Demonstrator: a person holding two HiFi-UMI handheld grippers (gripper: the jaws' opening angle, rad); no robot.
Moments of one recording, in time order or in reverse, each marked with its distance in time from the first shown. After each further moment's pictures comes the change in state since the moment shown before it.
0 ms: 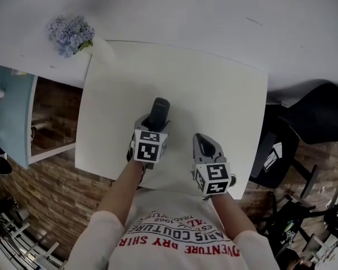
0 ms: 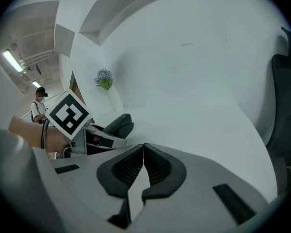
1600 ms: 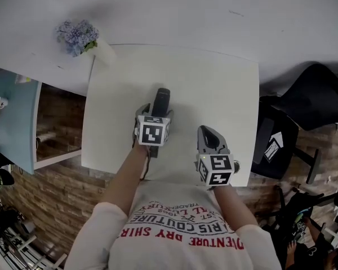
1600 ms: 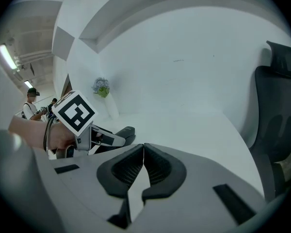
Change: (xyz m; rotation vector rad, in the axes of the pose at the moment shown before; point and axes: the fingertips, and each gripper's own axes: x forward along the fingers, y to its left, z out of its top) left arm -0.019 -0.004 0.016 0.013 -0.004 0.019; right arm -0.042 0.005 0.010 0.020 -0.082 -0.109
